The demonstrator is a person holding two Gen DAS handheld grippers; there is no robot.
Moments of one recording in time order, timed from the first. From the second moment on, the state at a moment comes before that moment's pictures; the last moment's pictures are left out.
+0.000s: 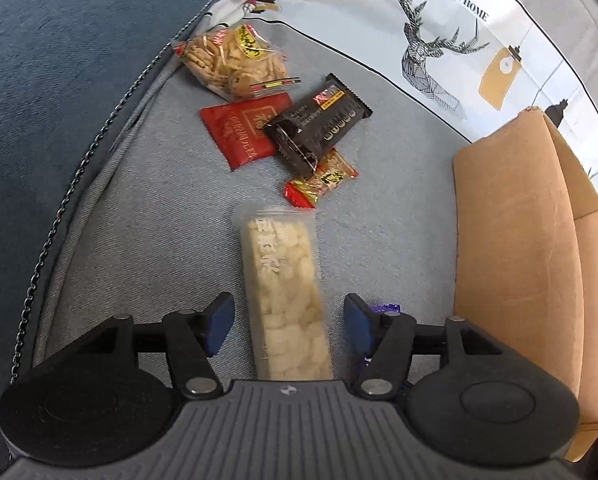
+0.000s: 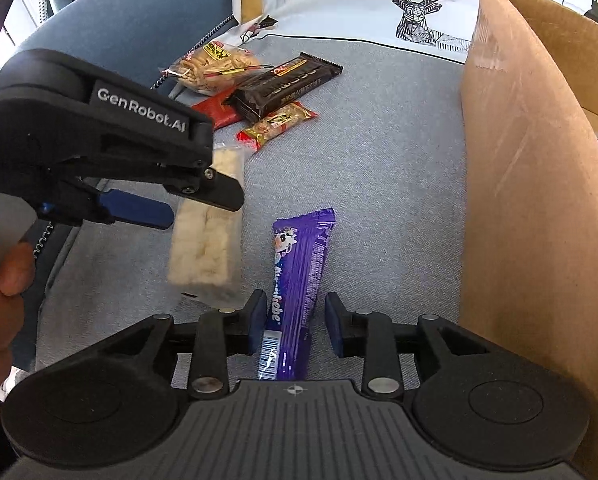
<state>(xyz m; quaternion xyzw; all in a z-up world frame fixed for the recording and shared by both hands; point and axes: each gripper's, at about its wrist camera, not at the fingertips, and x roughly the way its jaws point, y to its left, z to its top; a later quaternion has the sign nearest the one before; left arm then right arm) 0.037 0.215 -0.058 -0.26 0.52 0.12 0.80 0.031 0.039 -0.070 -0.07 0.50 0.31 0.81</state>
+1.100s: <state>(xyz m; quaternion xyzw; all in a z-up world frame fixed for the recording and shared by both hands) 0.041 0.214 -0.064 -0.25 0.54 0.13 0.80 0.031 0.040 -0.074 -0.08 0.50 0.30 0.81</state>
